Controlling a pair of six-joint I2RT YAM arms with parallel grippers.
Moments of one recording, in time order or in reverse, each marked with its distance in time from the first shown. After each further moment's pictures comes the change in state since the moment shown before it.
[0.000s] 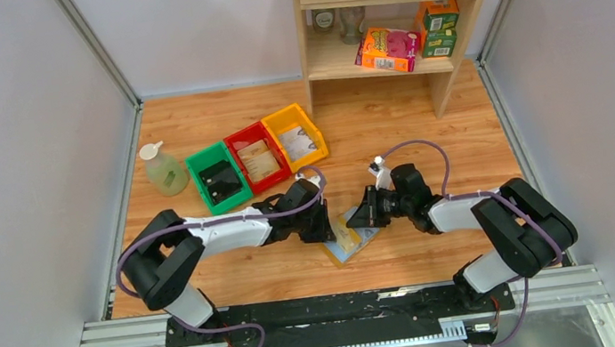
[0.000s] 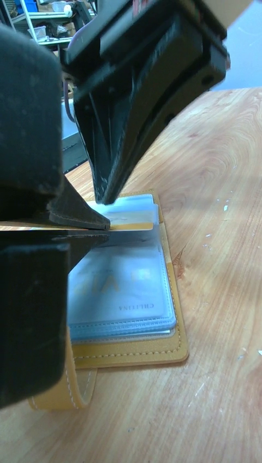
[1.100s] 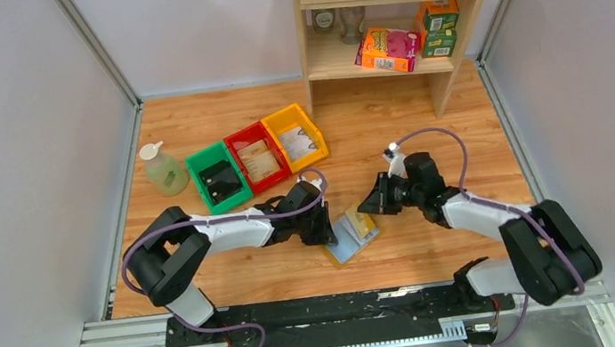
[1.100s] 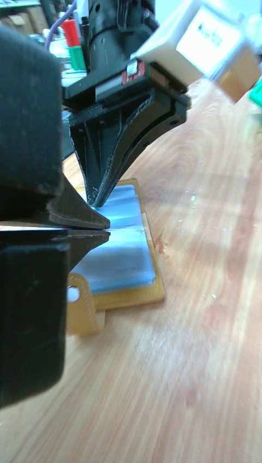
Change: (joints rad) left arm 0.001 0.065 -0.002 0.038 0.034 -0.003; right arm -0.079 -0.110 0.067 -0.215 0.028 -0.097
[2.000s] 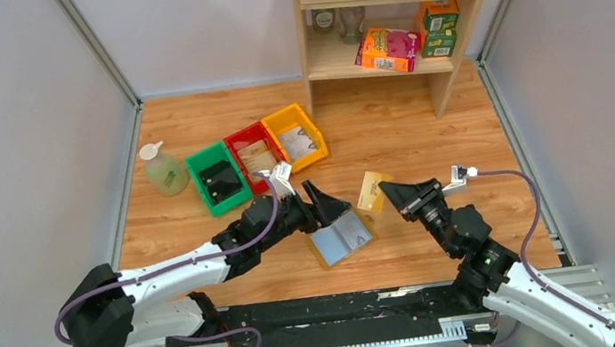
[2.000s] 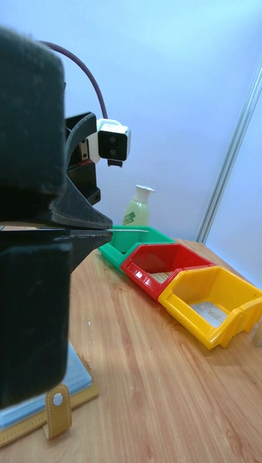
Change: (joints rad) left arm -0.056 -0.509 -0.246 0.403 -0.217 -0.249; right arm 0.343 -1.043 -0.276 -0.047 0.888 0.542
